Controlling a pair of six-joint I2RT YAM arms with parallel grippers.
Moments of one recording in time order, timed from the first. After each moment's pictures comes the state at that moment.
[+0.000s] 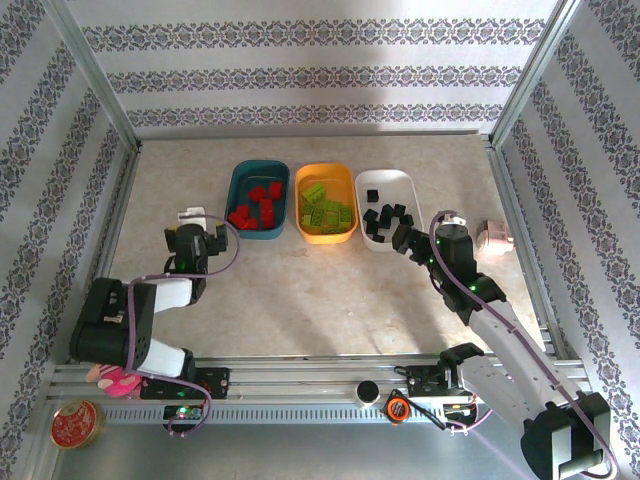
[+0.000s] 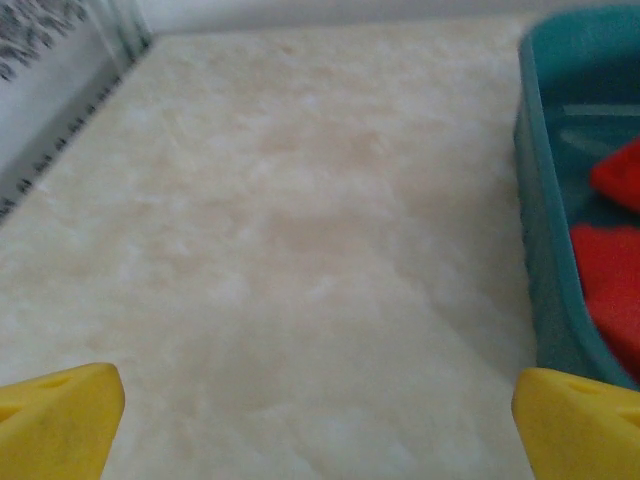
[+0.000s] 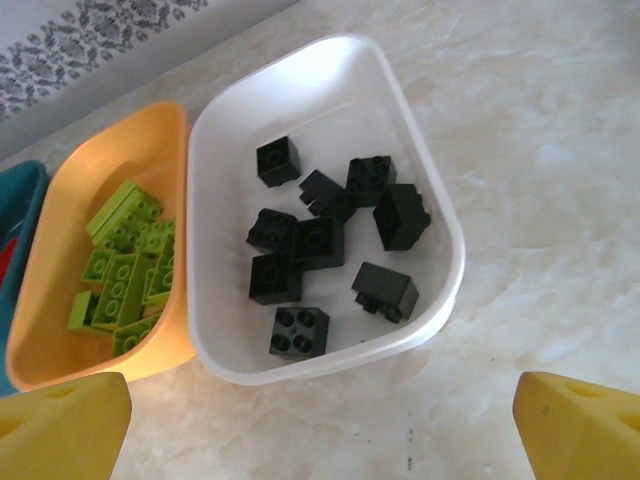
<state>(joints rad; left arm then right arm) -0.07 1.48 0.37 0.67 -0.30 -0.02 0.28 0.83 0.54 -0.27 0.12 0.58</state>
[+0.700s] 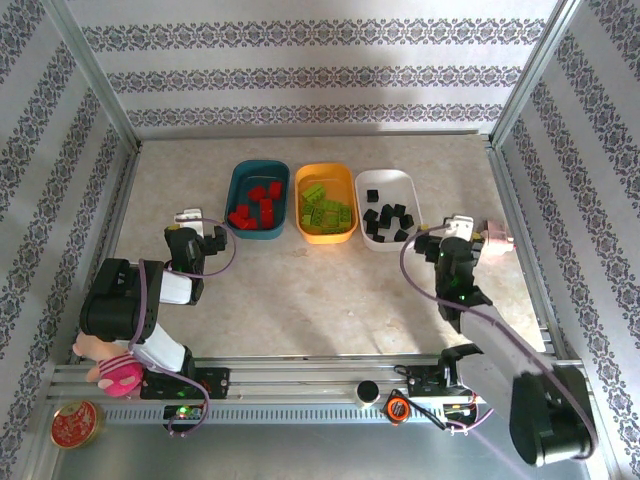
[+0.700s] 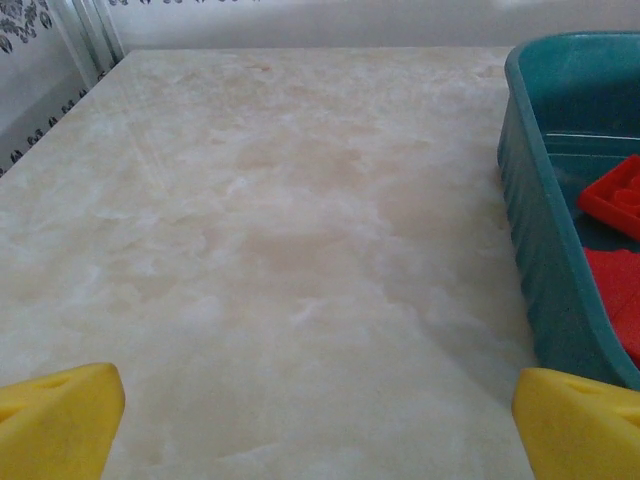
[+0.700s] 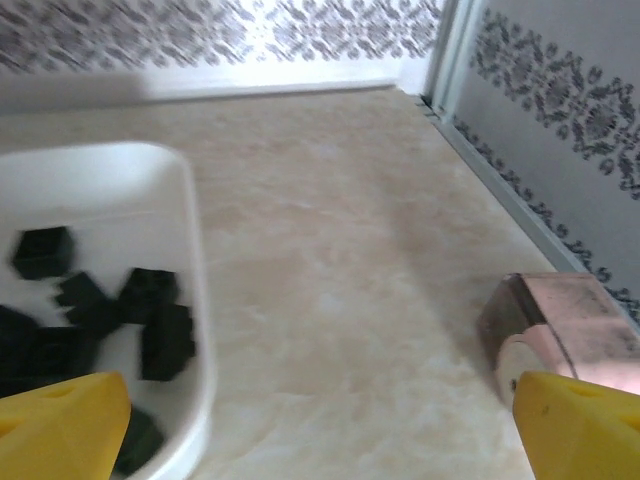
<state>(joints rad) 0.00 1.60 0.36 0.89 -0.20 -0.03 0.14 0.99 0.30 0.33 0.37 0.10</state>
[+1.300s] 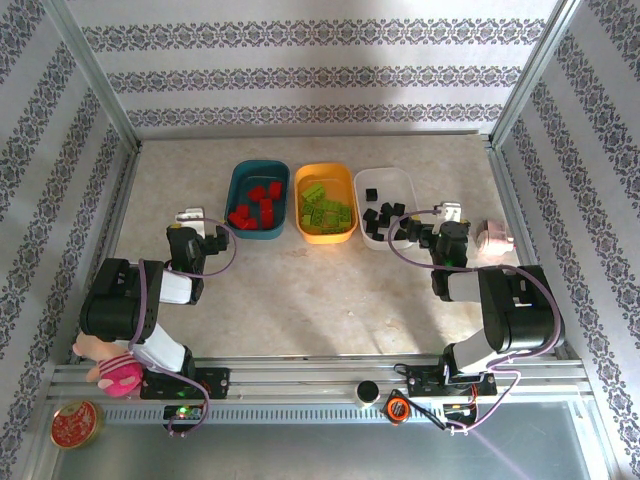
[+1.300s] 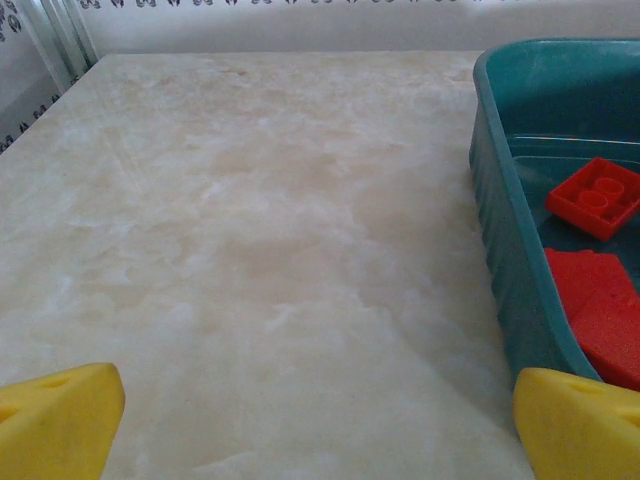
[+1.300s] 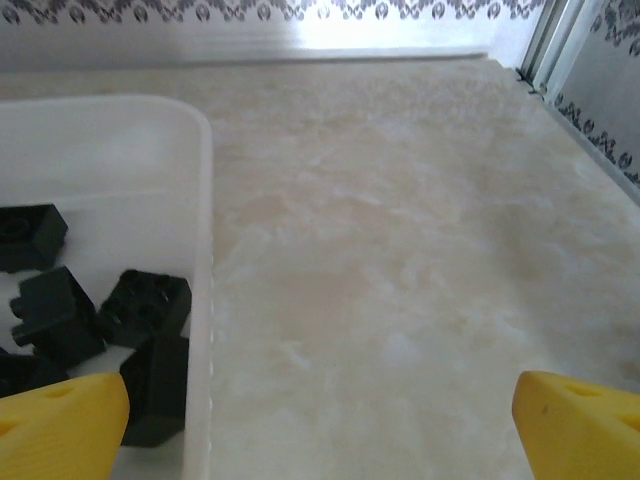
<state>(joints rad) 0.00 1.60 0.36 0.89 -0.15 -0.03 0.03 1.52 0.37 0.80 0.13 0.05</state>
